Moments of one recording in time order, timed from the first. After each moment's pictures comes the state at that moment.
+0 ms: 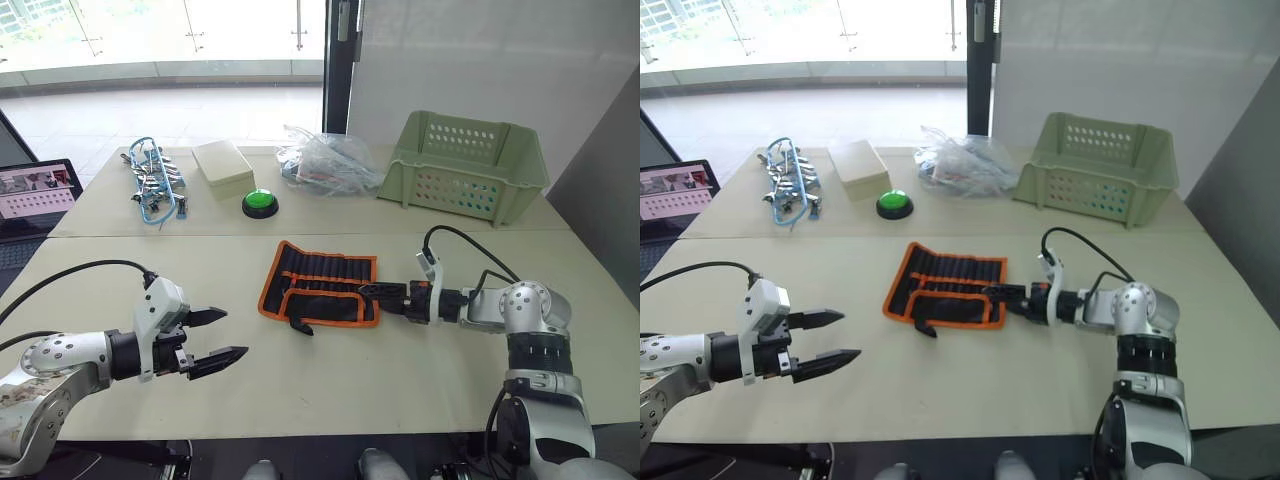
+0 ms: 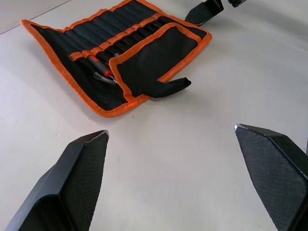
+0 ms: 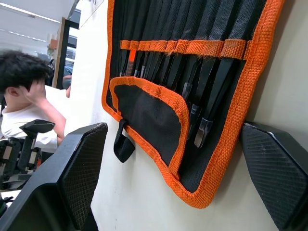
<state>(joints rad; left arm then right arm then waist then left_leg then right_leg) 0.07 0.89 0.32 -0.50 -0.66 0.68 -0.93 -0.71 -0.39 -0.29 0.35 0.72 1.44 0.60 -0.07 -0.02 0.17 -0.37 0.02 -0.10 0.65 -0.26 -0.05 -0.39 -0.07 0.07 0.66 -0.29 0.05</state>
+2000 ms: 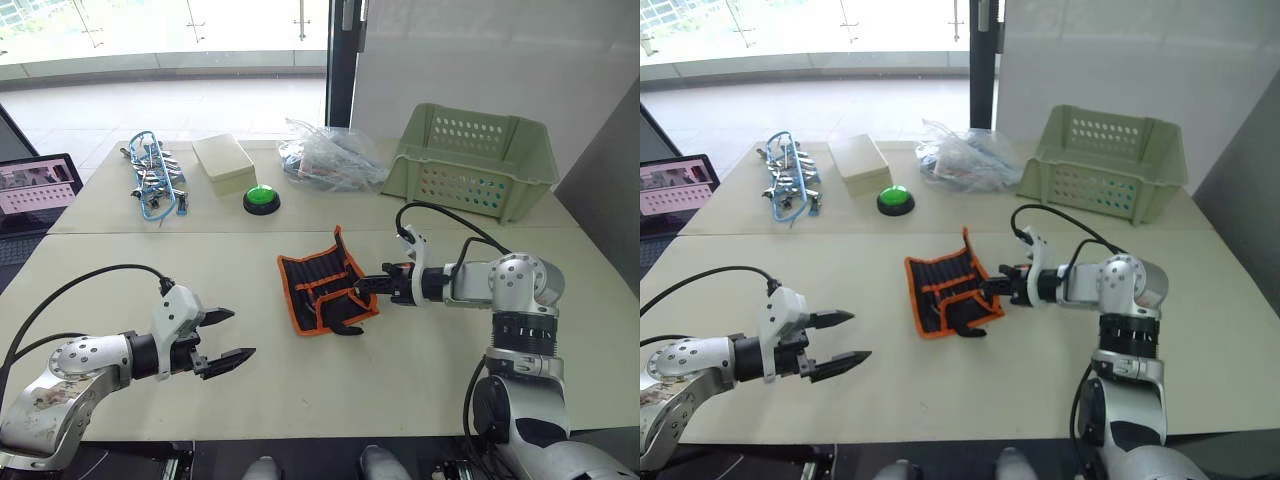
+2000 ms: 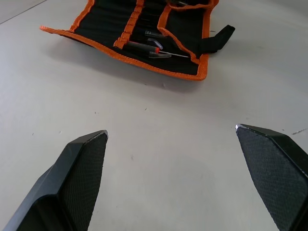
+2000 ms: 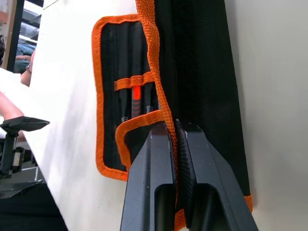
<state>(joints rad) 0.04 0.84 0.20 -0.42 -0.53 0.54 -0.93 -0.81 -0.26 -0.32 0.16 0.66 1.58 0.35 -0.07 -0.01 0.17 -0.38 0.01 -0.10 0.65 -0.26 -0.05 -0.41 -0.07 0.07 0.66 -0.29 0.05</state>
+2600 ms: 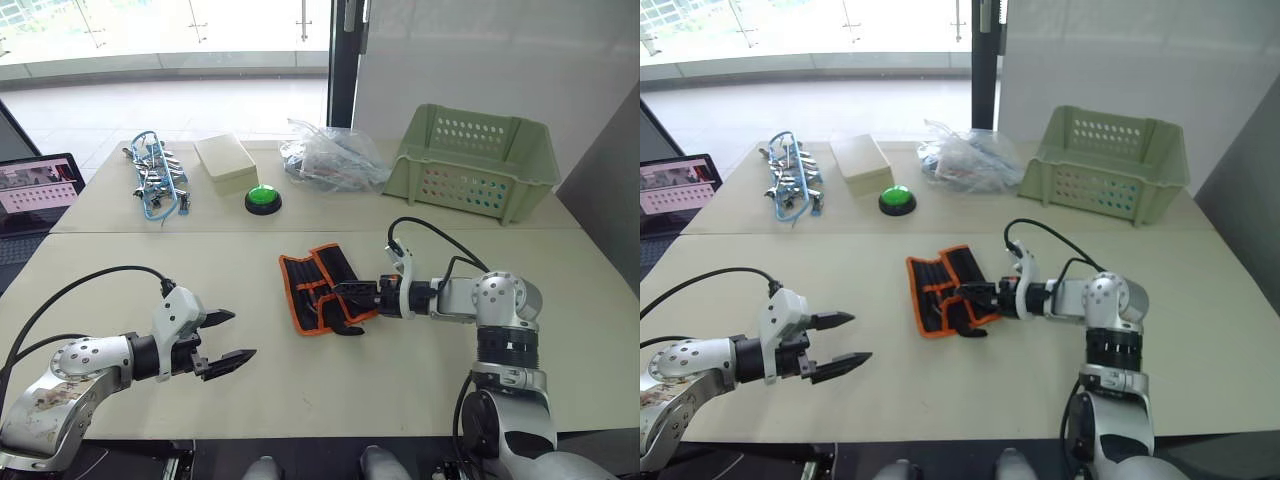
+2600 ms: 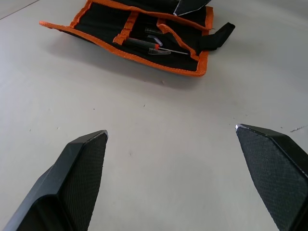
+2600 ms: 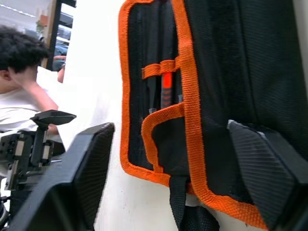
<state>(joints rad) 0.04 0.84 0.20 -0.42 -0.53 0.54 -0.93 -0.76 -0.24 -0.31 0.19 0.69 1.51 0.46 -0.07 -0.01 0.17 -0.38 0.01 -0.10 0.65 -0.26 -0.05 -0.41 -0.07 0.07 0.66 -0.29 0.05</state>
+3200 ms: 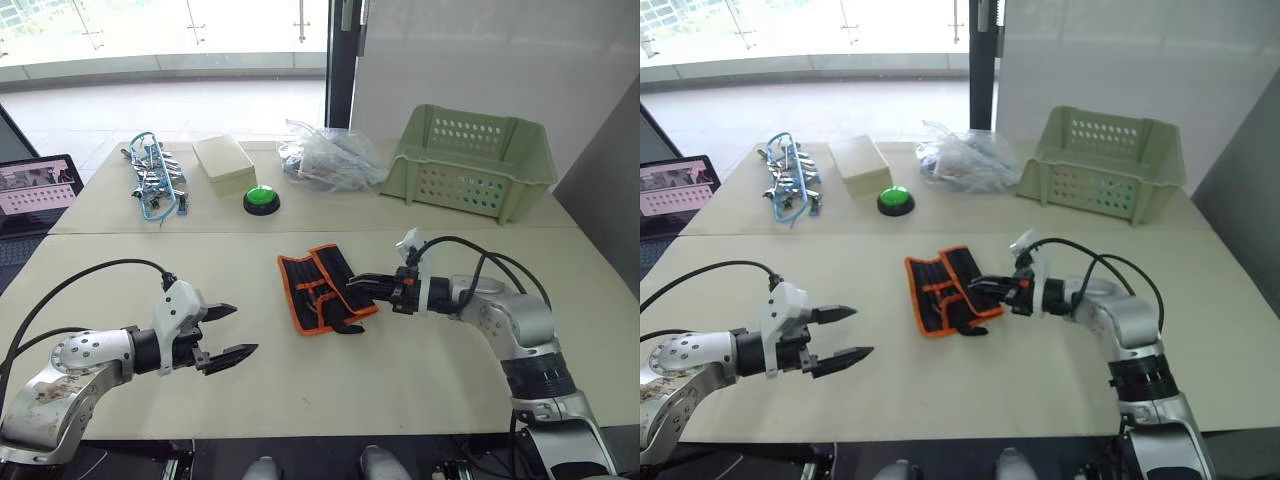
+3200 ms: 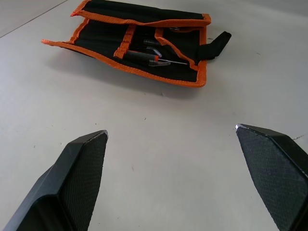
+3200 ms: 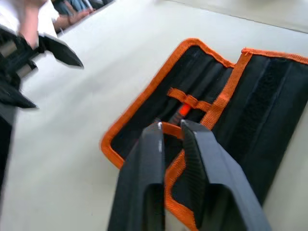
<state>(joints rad) 0.00 0.84 0.19 -0.42 -0.53 0.55 -0.93 -0.59 -0.52 0.14 0.09 0.40 0.58 1.00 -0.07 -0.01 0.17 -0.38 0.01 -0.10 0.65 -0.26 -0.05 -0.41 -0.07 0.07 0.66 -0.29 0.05</state>
